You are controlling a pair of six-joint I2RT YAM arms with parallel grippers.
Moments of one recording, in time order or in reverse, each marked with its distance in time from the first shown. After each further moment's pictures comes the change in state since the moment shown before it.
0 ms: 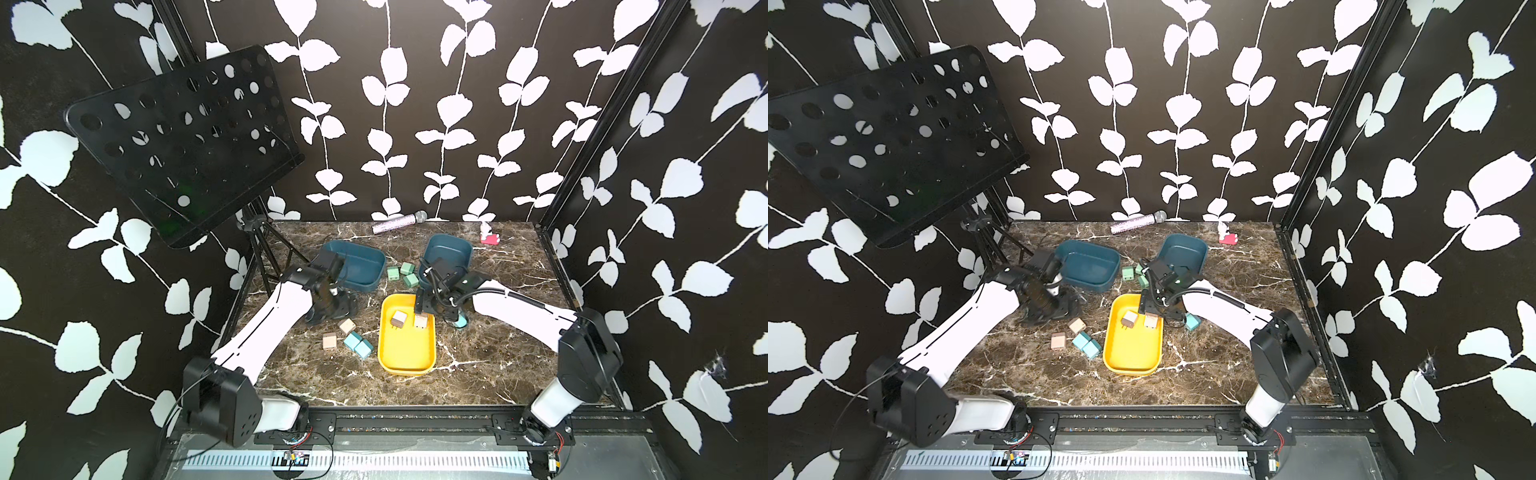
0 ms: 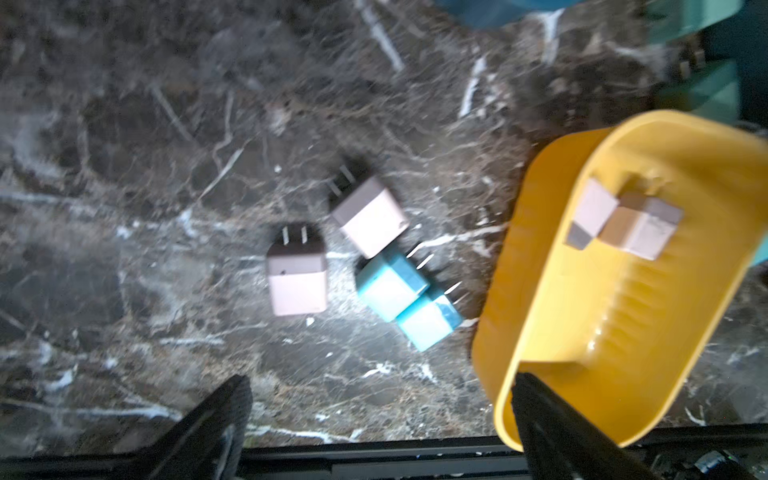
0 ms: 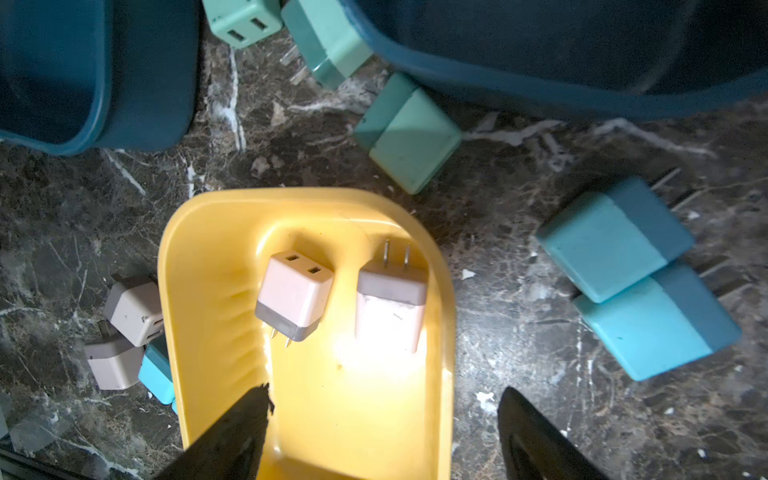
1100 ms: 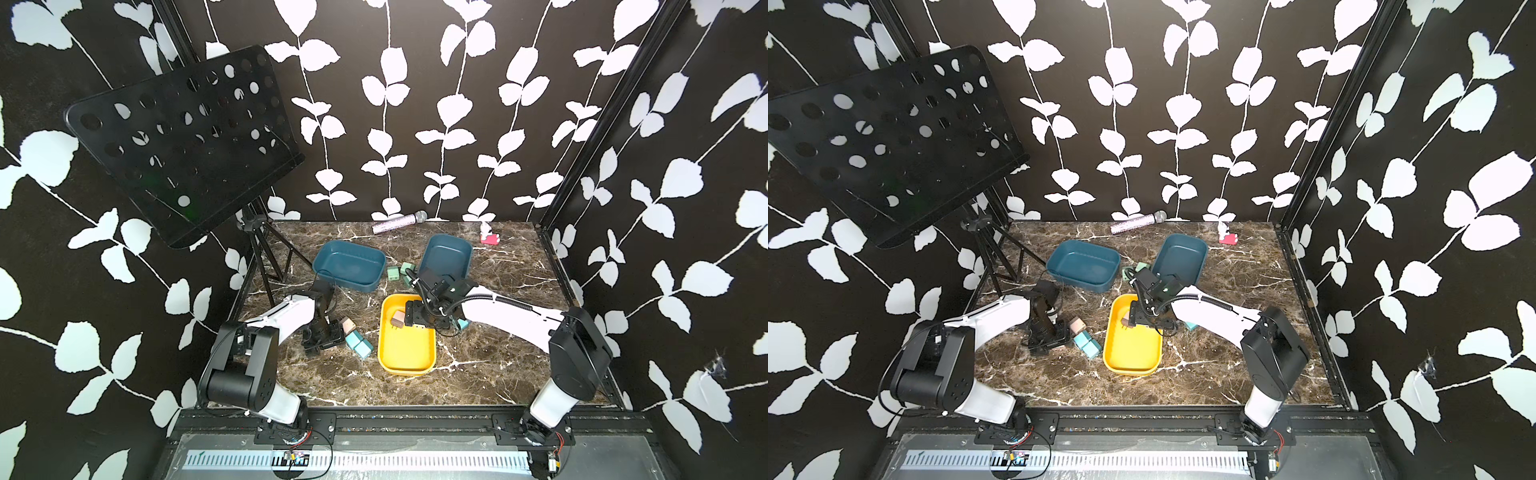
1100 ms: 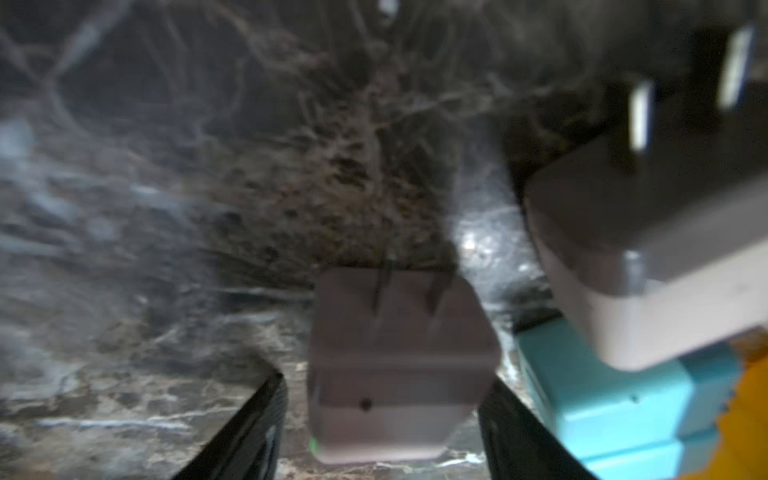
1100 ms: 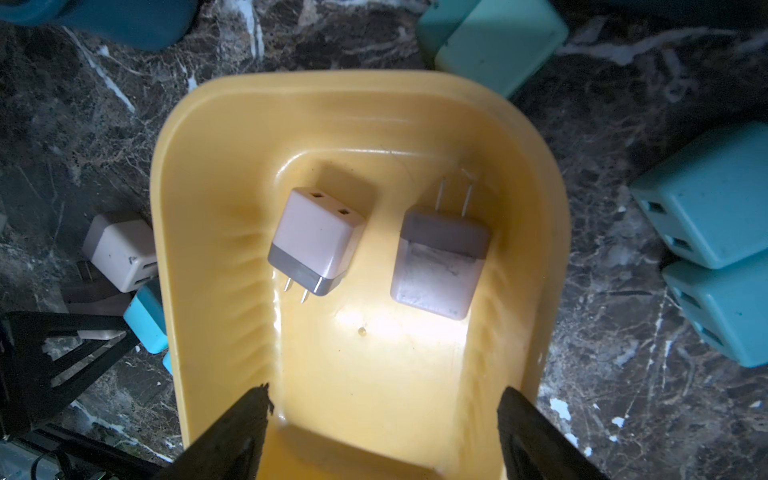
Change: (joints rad) left arm 0.134 0.192 -0.332 0.272 0.065 0.044; right arm 0.076 0.028 -0.007 -0.002 -0.028 0.004
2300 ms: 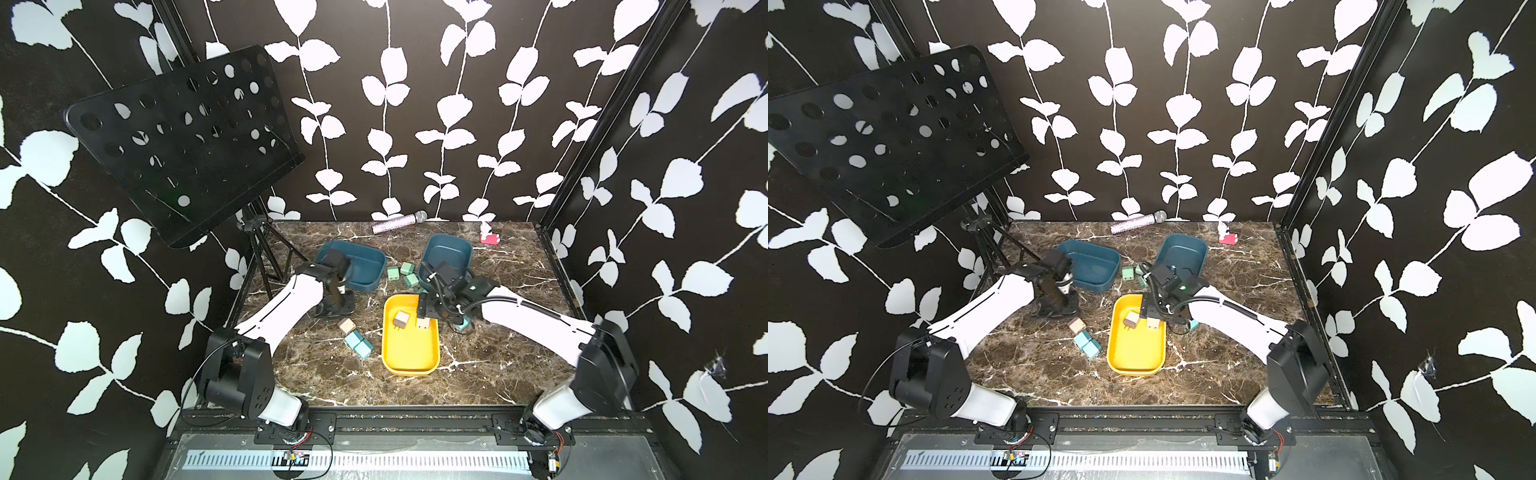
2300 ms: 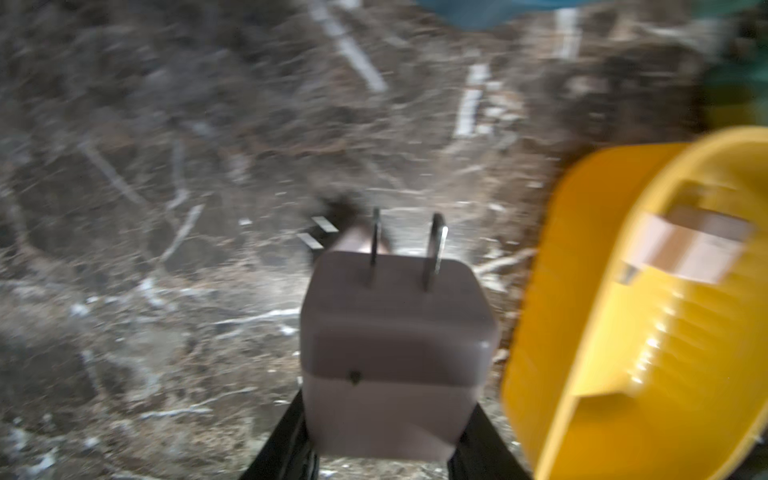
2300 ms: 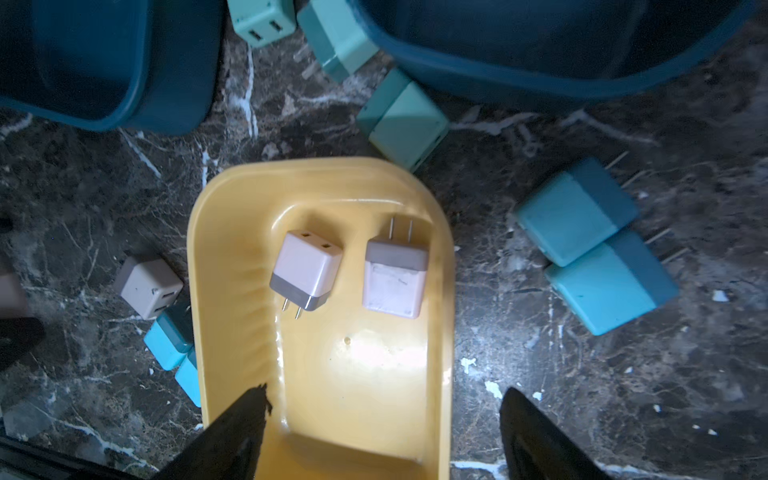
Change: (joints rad) left arm -0.198 -0.016 0.375 -0.138 -0.039 0.027; right arm -0.068 -0.161 -0.050 -0.038 0.081 0.001
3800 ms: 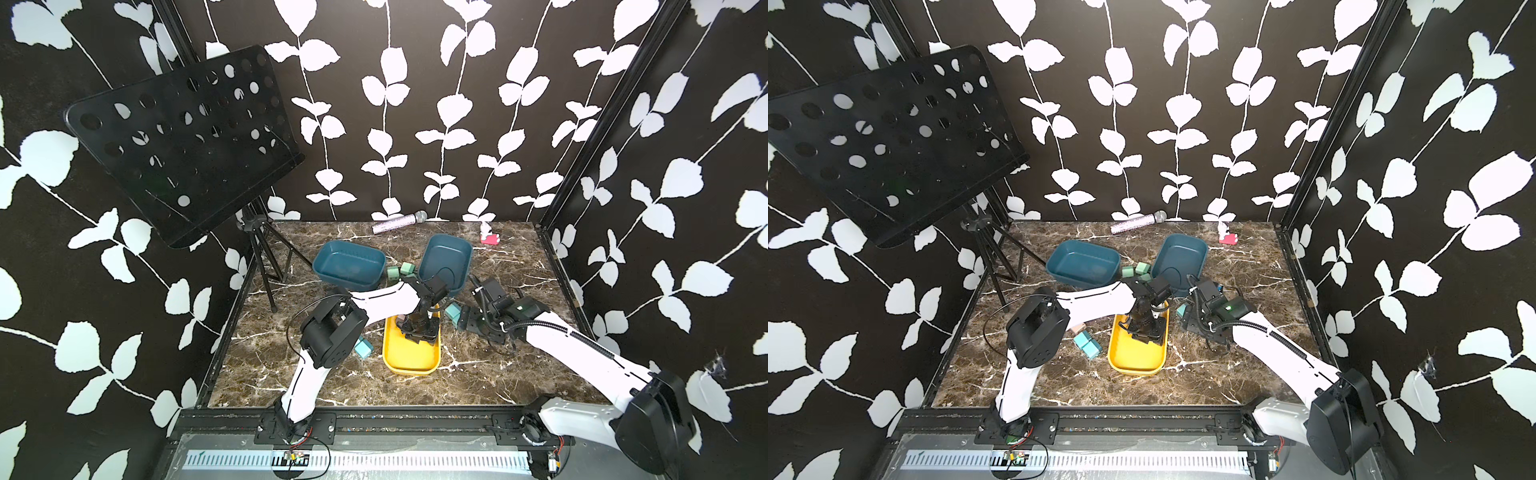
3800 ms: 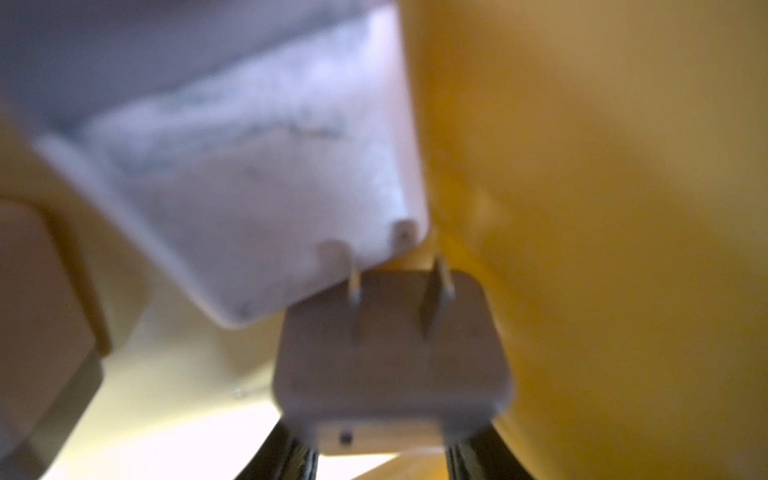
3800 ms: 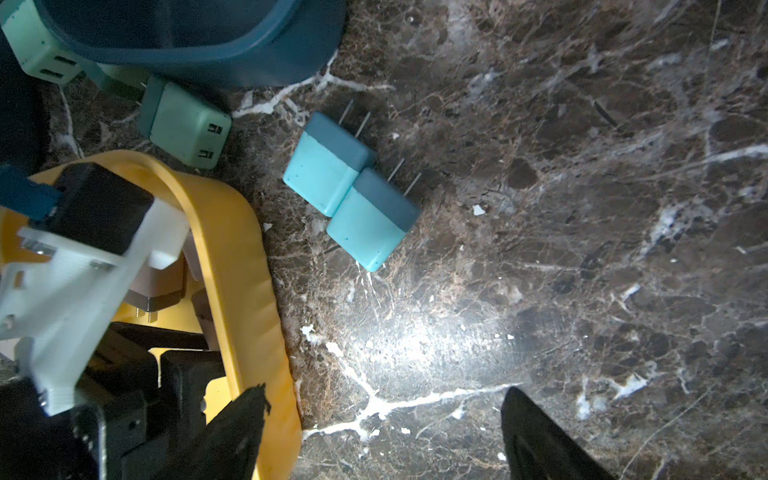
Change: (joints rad) left arm -0.518 0.597 0.377 0.110 0.172 -0.170; right arm -0.198 -0.312 -0.319 -0.055 0.016 -0.004
